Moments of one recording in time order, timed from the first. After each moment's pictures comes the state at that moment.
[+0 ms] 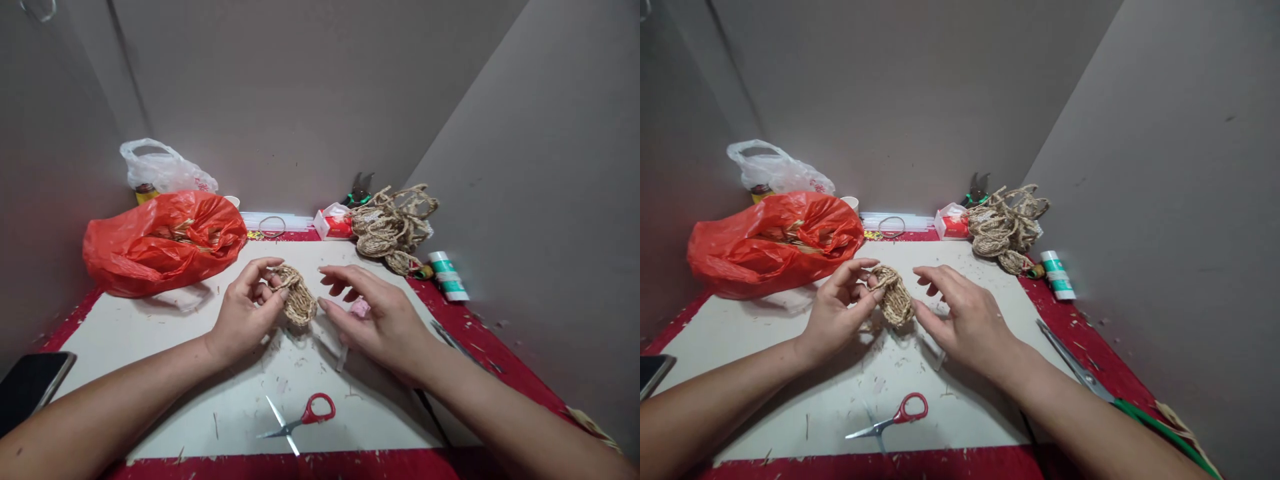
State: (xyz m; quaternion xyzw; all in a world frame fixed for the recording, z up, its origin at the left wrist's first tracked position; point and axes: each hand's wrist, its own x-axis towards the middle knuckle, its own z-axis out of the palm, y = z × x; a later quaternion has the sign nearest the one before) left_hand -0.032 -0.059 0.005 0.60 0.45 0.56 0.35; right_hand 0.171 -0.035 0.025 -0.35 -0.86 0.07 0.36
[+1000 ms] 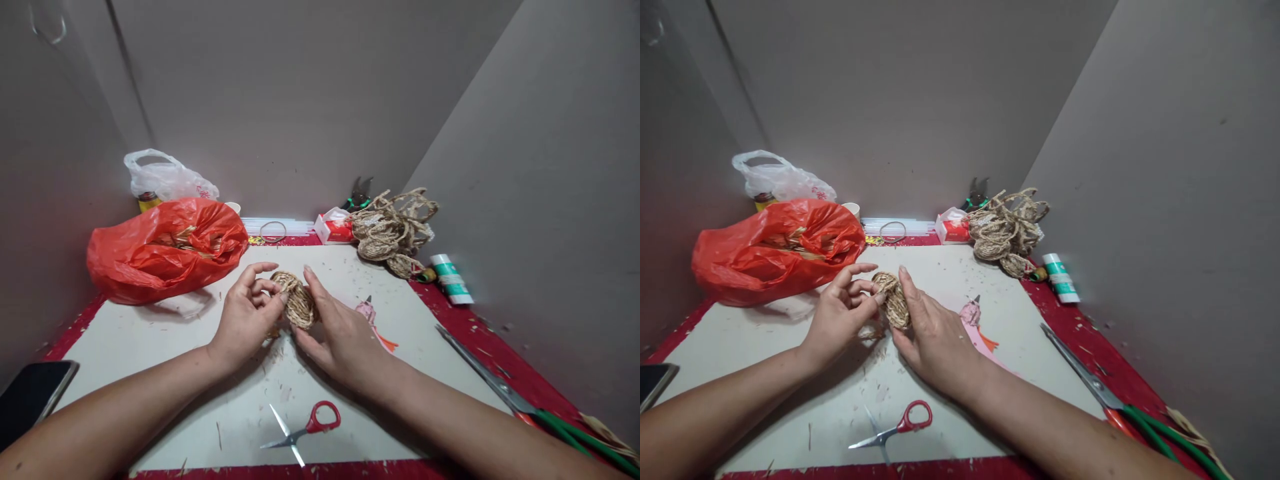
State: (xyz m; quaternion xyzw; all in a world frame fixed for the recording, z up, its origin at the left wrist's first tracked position) left_hand -0.031 -0.059 0.012 0.51 0.47 0.56 0.46; right_hand 0.142 -0.043 -0.015 -0.34 -0.88 0.05 0.34
